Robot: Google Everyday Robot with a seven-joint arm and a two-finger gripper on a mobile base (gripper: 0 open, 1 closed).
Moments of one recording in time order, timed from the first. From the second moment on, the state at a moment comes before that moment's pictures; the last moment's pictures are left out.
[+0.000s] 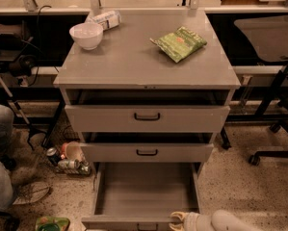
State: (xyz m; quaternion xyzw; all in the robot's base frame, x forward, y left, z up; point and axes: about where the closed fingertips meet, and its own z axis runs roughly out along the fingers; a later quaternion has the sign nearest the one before) arm 0.424 -0.151 0.182 -0.58 0.71 0.19 0.35
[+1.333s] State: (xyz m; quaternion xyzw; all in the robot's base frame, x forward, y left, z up) arm 0.396 -0.146 0.181 -0.56 0.73 0.20 0.35
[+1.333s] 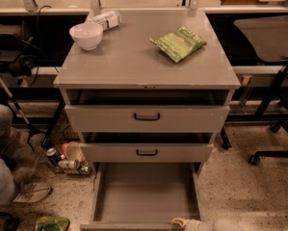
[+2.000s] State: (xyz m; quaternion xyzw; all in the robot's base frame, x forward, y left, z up) arm 0.395 -0.143 0.180 -0.56 0.72 0.20 0.35
